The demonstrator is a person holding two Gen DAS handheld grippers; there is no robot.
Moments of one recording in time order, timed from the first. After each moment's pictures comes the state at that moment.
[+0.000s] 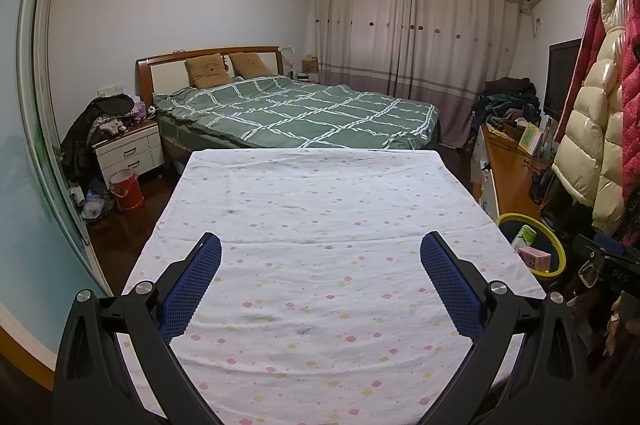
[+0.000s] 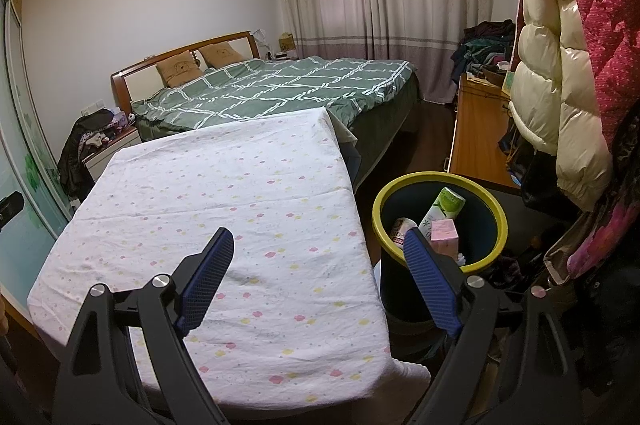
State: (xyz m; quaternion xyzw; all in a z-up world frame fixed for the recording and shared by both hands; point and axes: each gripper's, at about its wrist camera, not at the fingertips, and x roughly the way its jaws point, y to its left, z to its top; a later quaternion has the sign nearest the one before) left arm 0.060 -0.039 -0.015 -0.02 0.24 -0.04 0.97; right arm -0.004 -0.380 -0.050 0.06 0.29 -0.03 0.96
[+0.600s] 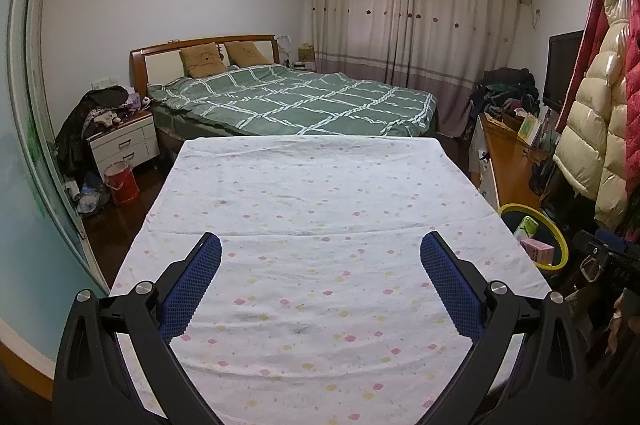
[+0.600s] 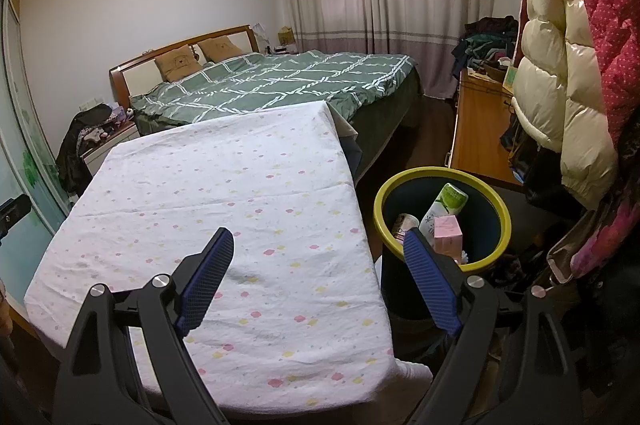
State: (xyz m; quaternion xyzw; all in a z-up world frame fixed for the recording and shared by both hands) left arm 0.085 -0.041 -0.028 -0.01 0.27 -0.04 0.96; right arm 0.008 -0.378 -0.054 0.06 0.30 -0.03 0.95
